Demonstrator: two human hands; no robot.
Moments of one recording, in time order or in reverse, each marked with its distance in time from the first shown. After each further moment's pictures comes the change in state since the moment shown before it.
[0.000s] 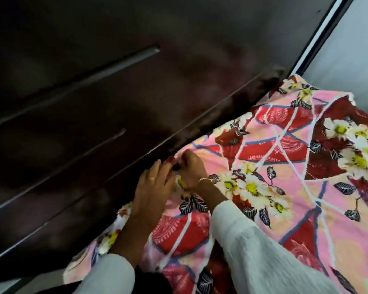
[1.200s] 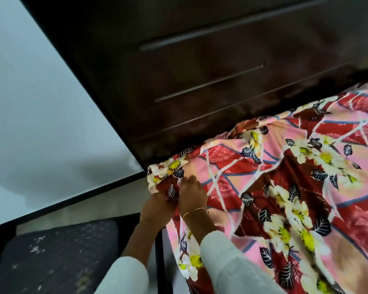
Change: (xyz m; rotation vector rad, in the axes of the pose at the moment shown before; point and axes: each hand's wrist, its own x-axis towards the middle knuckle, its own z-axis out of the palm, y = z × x) left_hand -0.232 -0.041 -0.117 -0.579 -0.806 -1.063; right_hand -0.220 -0.067 0.183 -0.601 -0.189 -0.172
